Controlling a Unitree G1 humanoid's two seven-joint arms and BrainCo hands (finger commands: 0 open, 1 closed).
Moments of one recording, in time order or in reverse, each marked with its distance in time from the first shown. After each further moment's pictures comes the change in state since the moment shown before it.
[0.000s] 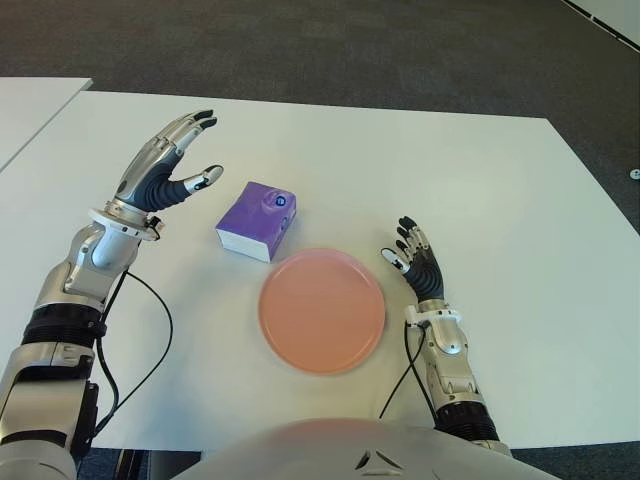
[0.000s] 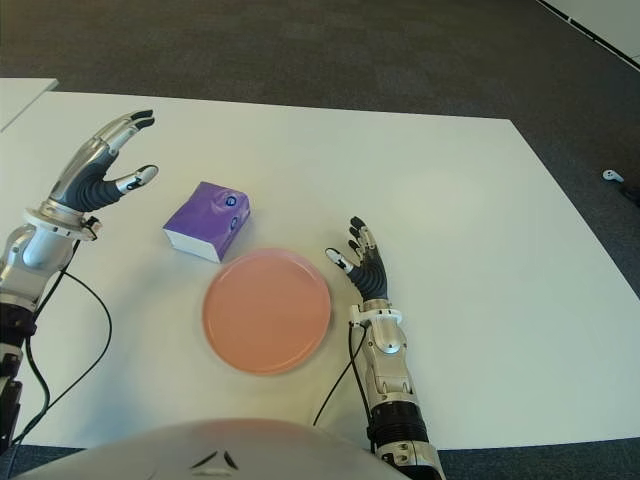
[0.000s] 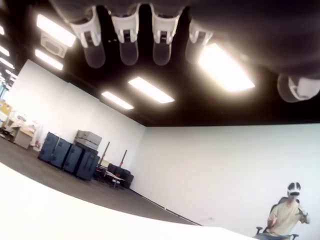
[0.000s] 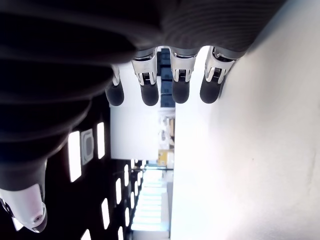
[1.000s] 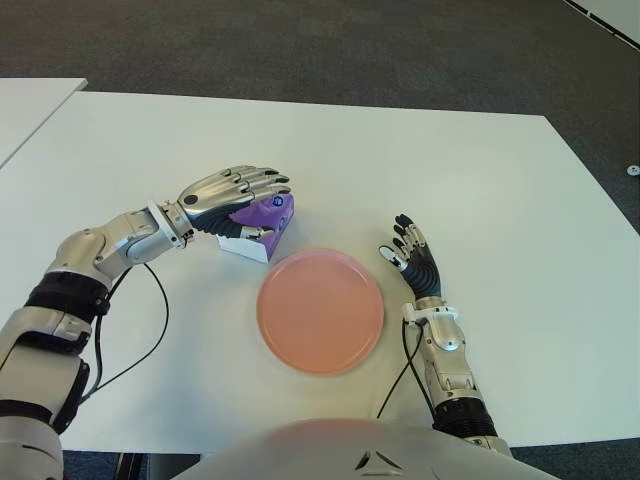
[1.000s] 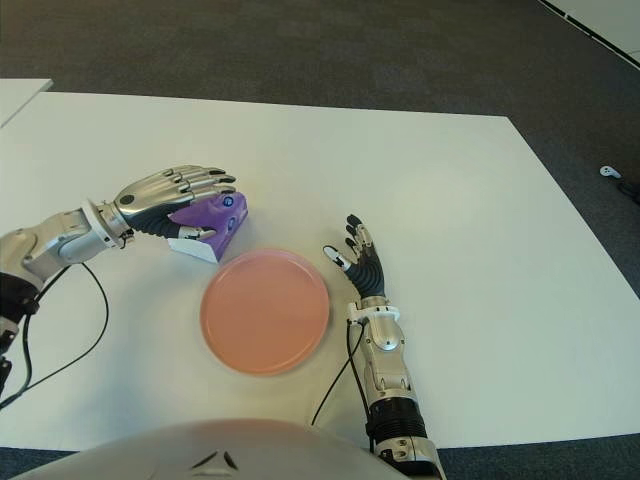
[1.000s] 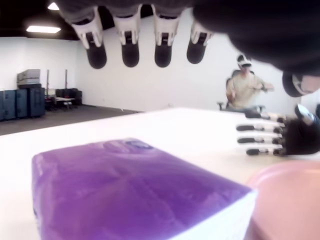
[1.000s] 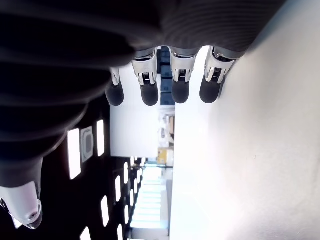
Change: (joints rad) left arm -0.180 0.126 -0.345 0.038 0.426 -0.104 0.037; right arm -0.014 -0.003 0.009 0.009 -0.004 0.001 0.006
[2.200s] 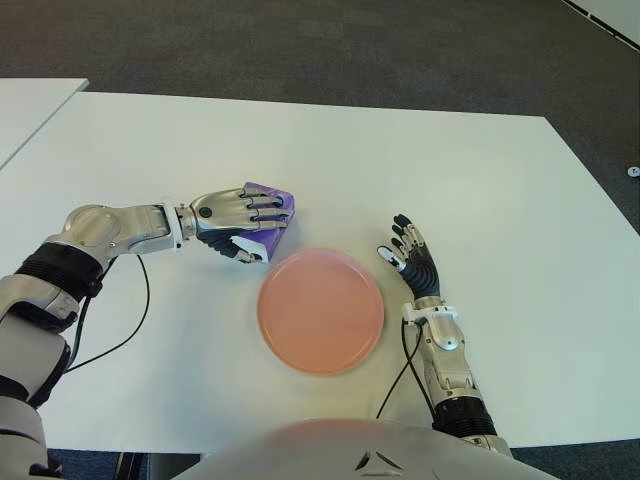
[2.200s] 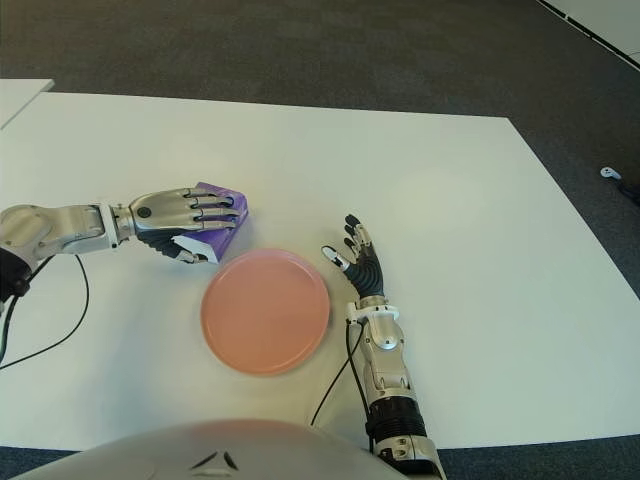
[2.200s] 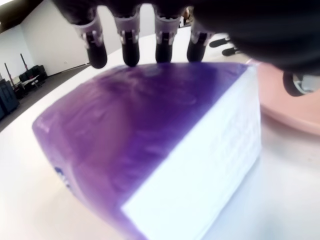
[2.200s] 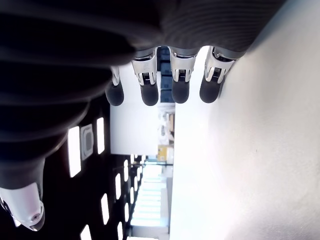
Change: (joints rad) left arm -0.144 0.107 -0.273 0.029 0.307 0.056 0.161; right arm -0.006 0.000 0.003 0.006 0.001 0.001 0.006
